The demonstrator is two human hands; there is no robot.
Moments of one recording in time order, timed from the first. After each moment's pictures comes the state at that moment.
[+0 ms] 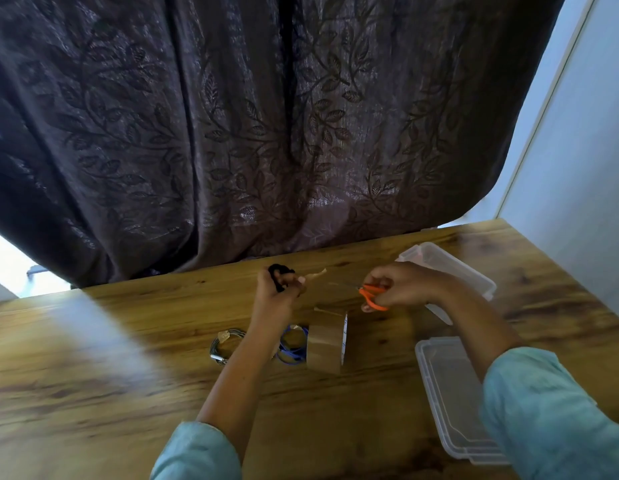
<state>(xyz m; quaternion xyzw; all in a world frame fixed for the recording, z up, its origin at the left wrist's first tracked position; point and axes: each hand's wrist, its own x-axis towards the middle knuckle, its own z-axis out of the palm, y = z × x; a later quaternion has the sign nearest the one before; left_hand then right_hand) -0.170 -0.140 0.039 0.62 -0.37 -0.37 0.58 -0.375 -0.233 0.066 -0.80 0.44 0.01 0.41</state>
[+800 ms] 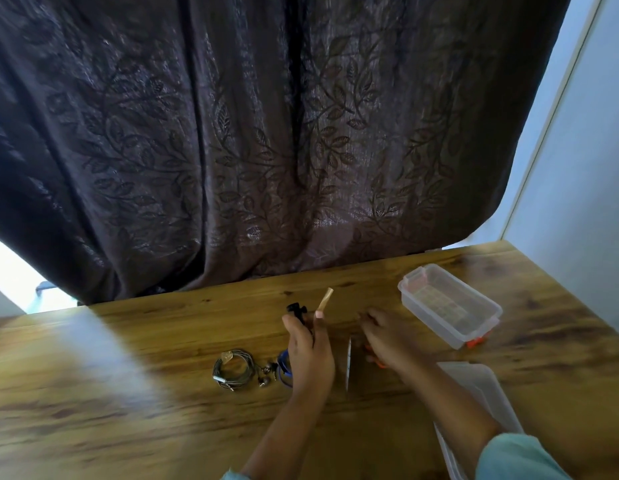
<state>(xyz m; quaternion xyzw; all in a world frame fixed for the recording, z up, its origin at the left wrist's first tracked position) -0.227 -0.120 0.016 0.66 -0.37 -0.27 0.59 -0.341 -0.175 0.032 -0.66 0.57 -0.18 0.46</state>
